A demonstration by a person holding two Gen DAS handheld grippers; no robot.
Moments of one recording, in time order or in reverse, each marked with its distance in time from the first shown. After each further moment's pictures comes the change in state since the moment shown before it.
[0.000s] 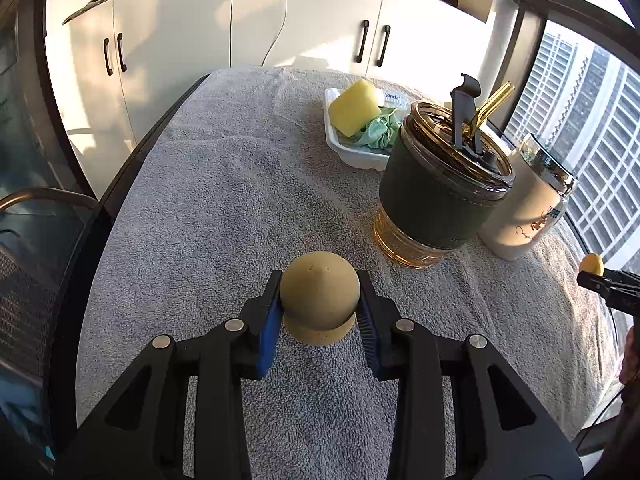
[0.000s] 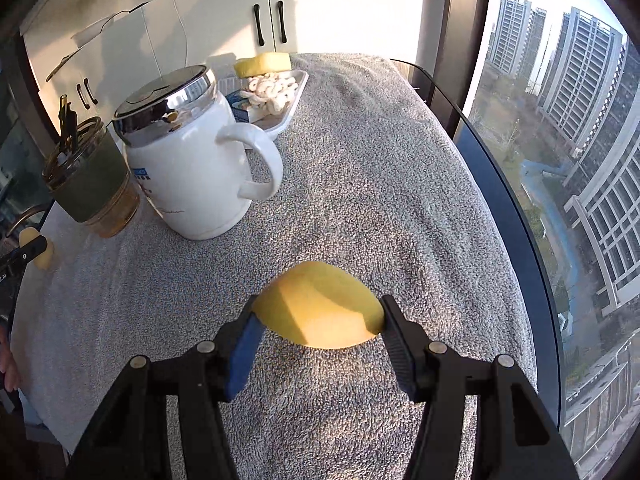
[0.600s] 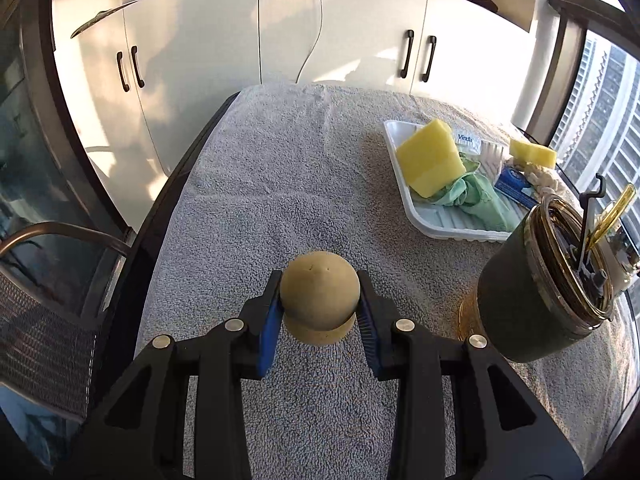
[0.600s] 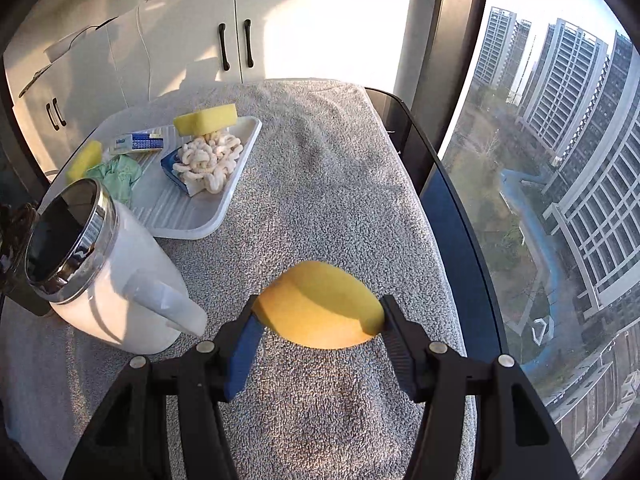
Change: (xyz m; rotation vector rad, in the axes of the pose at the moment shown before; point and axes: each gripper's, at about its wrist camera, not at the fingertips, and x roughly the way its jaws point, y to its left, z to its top) left arm 0.052 0.037 0.075 0.001 -0.011 0.104; right arm 0.026 -0.019 0.087 -0.006 -0.035 -0.082
